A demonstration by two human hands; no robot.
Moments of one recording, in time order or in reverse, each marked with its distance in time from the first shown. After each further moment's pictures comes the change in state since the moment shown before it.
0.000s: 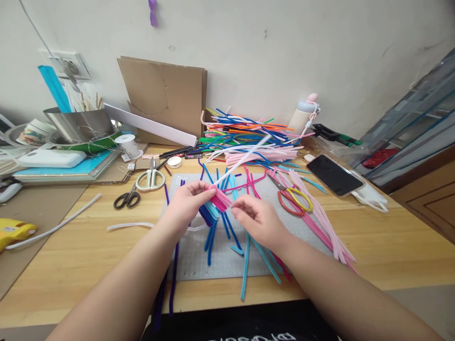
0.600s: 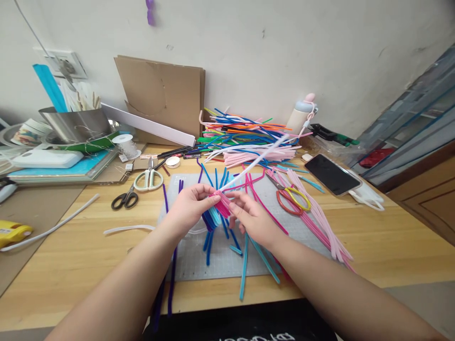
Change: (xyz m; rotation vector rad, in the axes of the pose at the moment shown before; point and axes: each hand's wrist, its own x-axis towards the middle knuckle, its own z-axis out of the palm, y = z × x) left_hand -0.002 -0.004 0.005 0.098 -0.089 0.017; right_hand 0.008 0.010 0.018 0.384 -0.048 0.259
